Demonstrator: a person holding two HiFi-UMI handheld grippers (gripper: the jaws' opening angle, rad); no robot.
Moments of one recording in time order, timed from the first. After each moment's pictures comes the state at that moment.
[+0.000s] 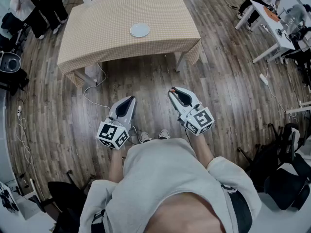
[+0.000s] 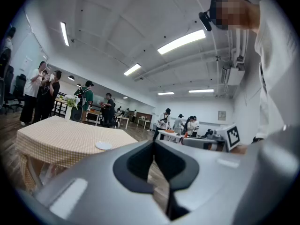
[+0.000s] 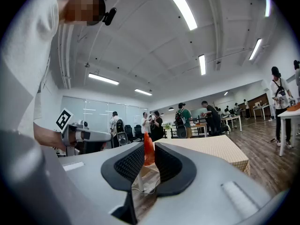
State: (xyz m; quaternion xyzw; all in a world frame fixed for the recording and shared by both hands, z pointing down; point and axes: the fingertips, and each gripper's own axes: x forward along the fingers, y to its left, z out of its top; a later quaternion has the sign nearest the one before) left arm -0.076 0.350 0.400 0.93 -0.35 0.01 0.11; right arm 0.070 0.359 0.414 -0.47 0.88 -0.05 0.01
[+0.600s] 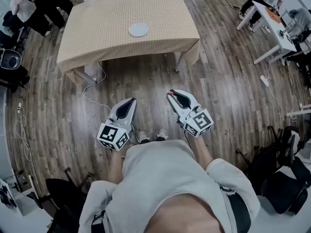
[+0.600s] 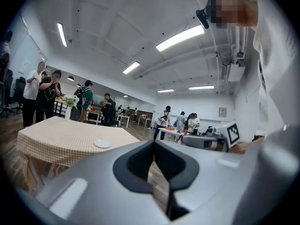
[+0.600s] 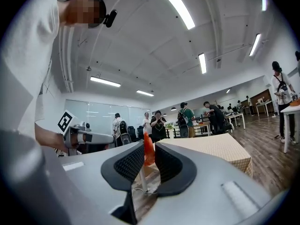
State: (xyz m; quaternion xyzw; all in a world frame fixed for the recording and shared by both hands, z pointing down) left arm -0.050 0.361 0.407 0.93 -0.35 0.03 0.10; right arm 0.088 0.367 0.417 -0.45 0.89 -0.06 0.02
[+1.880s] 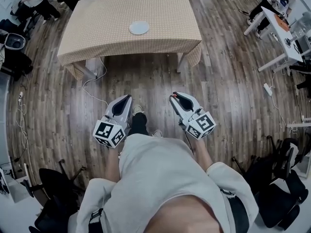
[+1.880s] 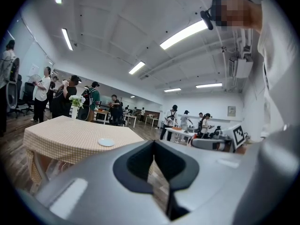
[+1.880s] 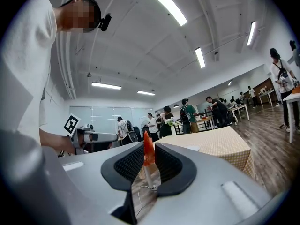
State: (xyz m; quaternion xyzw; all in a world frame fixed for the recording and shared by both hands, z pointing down) left arm -0.017 0.351 0.419 0.91 -0.40 0.03 0.11; right arm 0.146 0.369 0.440 -0.42 0.90 -0.10 0.03
